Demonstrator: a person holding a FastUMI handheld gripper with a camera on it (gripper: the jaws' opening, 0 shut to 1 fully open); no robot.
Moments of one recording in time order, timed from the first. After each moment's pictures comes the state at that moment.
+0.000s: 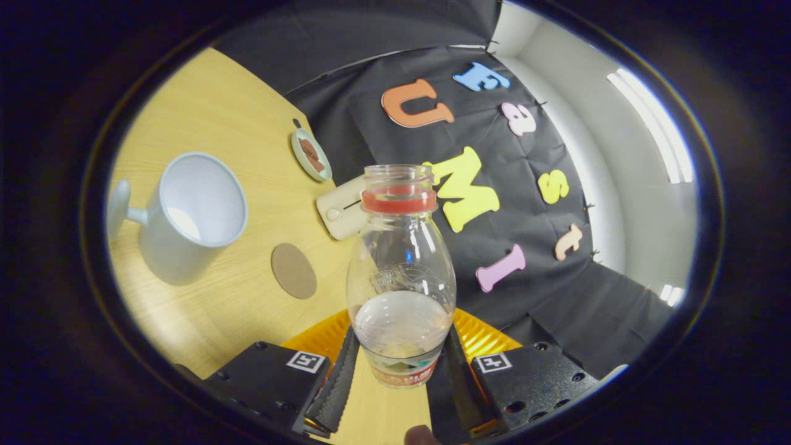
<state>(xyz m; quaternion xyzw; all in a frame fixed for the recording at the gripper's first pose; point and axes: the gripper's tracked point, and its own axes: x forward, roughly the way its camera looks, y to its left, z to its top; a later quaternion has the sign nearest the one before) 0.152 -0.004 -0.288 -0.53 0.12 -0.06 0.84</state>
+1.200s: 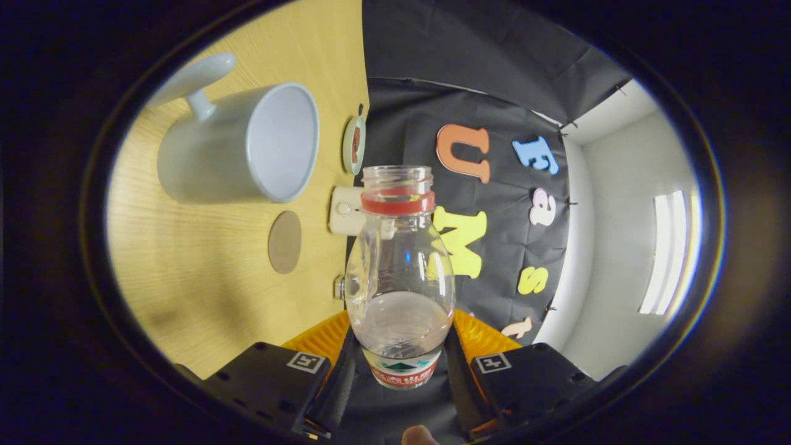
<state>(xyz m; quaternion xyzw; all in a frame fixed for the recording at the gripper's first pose) 0.149 0.019 -0.280 -0.73 0.06 -0.03 0.68</state>
